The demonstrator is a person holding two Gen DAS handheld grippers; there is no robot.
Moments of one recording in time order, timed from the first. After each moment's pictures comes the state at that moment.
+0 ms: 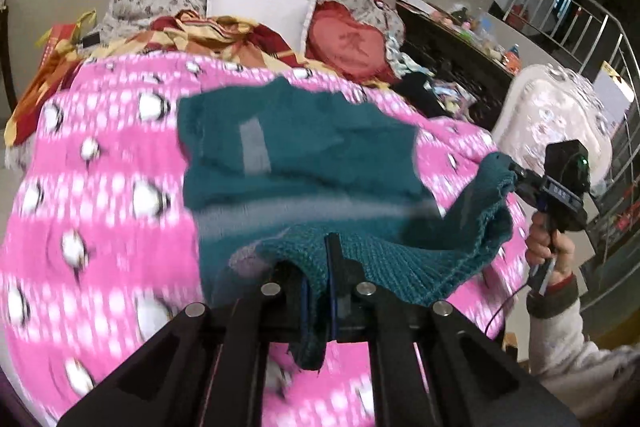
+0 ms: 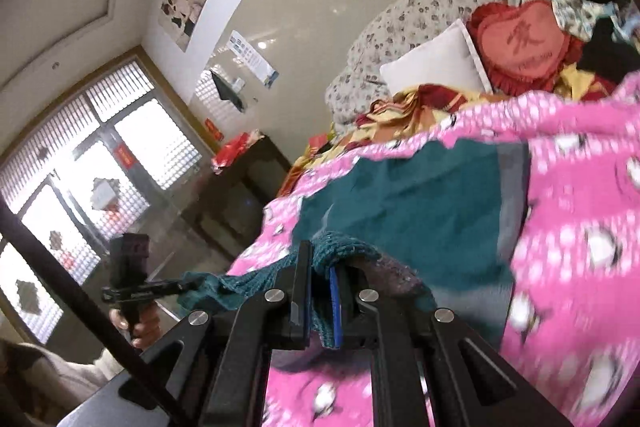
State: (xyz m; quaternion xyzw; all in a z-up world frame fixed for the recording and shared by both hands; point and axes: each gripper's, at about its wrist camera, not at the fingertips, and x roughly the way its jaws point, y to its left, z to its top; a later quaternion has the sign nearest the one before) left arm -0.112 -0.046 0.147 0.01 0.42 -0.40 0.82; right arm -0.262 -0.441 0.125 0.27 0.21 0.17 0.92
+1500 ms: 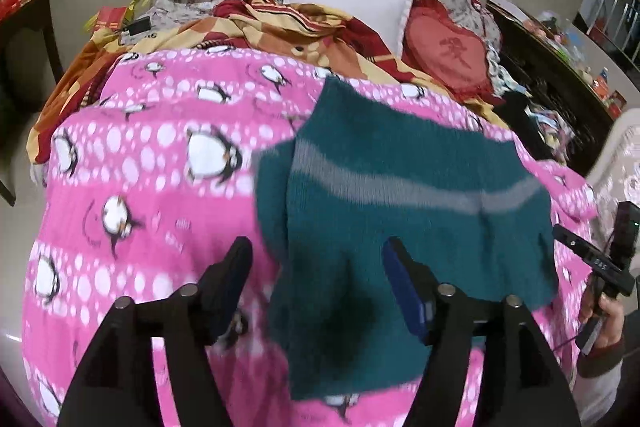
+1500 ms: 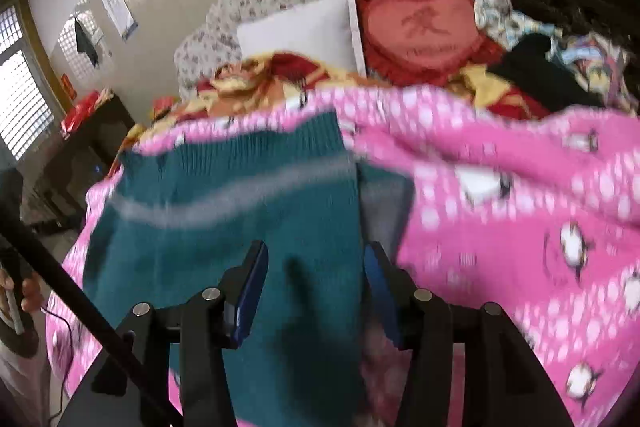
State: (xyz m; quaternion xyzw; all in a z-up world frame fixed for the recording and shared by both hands) left arm 0.030 -0.076 0.104 0.03 0.46 -0.28 0.84; right arm -0.162 -0.491 0.070 0.19 0.36 -0.04 0.91
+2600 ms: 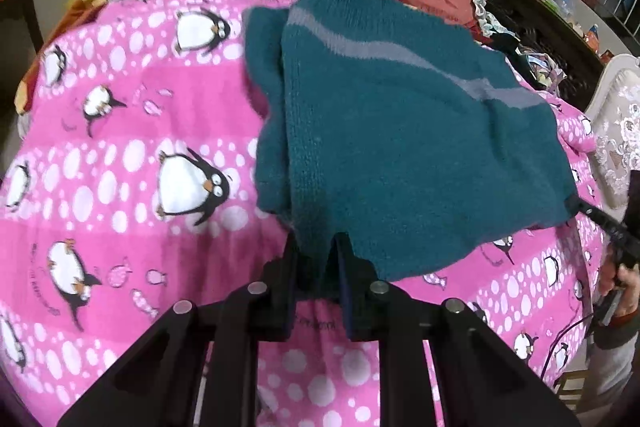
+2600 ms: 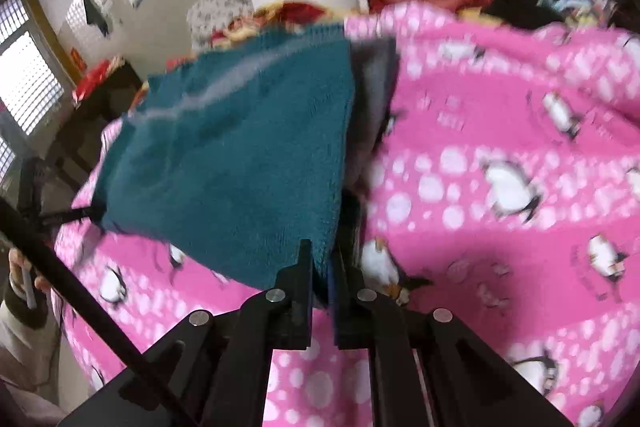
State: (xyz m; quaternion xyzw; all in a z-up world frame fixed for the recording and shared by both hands) left arm -0.028 -0.054 0.047 0.06 0.50 -0.29 0.81; right arm -0.236 -0.464 0.051 0.18 0.38 -0.03 0.91
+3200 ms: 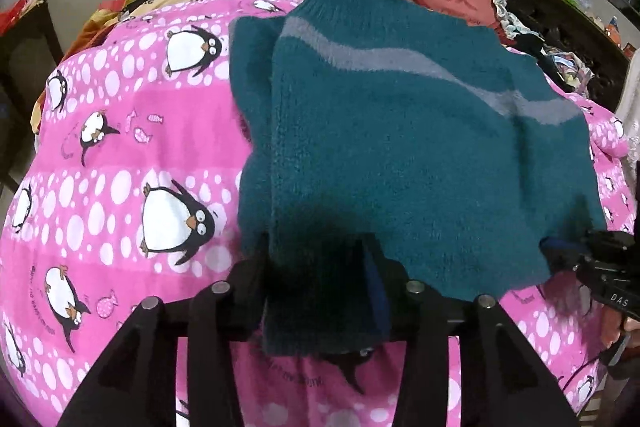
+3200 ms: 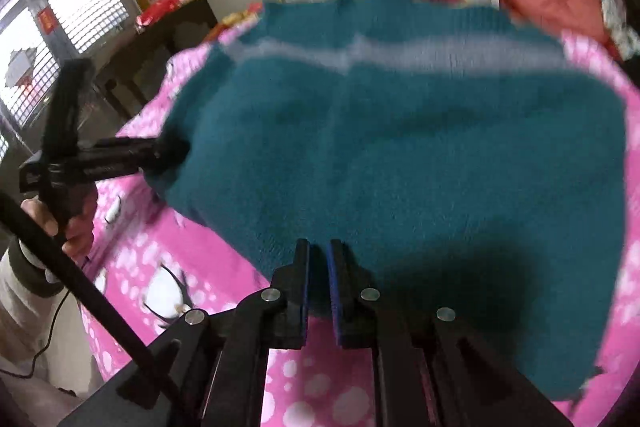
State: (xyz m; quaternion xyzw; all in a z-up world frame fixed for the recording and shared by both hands) left arm -0.020 -0.091 0.032 0.09 0.48 -0.25 0.84; right arm -0.140 -0.357 0.010 0.13 0.45 0.12 0.87
